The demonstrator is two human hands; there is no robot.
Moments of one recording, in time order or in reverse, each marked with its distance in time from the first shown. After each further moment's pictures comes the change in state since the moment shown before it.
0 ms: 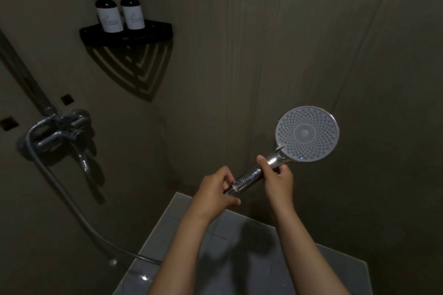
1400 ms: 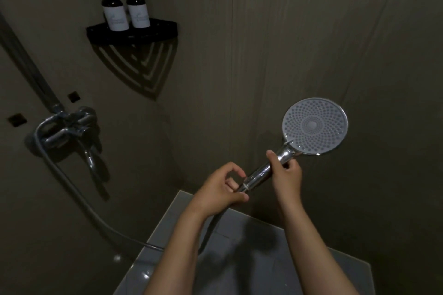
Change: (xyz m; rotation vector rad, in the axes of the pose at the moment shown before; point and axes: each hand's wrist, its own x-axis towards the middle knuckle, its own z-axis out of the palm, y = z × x) left_hand 0.000 0.003 -0.003 -0.342 -0.123 -0.027; right_hand 0.001 -0.011 -0.002 -0.039 0.046 -0.062
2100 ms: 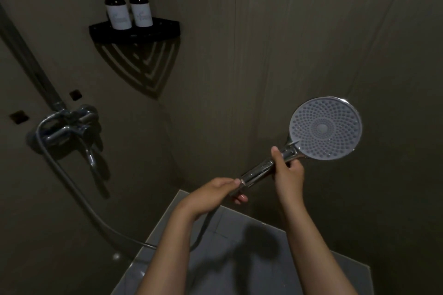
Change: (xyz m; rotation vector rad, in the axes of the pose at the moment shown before) left_hand -0.003 -0.003 -0.012 -0.071 -0.194 -0.163; right_hand -0.001 -0.007 0.000 0.006 -0.025 0.049
